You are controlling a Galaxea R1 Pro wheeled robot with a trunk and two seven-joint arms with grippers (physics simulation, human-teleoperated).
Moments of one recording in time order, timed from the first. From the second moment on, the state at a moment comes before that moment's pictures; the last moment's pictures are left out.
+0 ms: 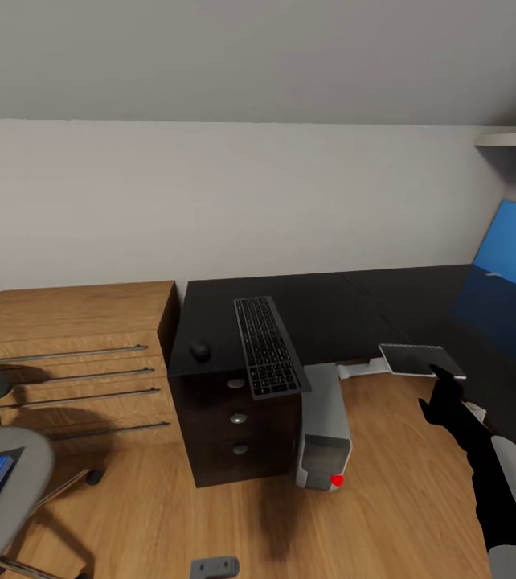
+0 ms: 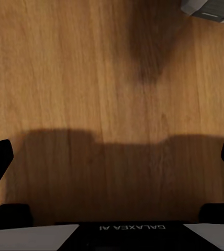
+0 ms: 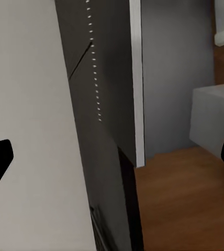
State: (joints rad) left arm 0.05 -0.06 -0.49 -1.26 0.49 0.46 0.51; right arm -0.48 -0.12 -0.47 -1.17 -1.56 0.30 -0.24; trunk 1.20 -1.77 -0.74
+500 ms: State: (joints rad) left arm 0.05 -0.06 -0.49 -1.25 0.49 0.41 0.51; right arm -0.48 -0.12 -0.47 -1.11 -1.56 0.24 -0.24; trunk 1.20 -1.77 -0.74
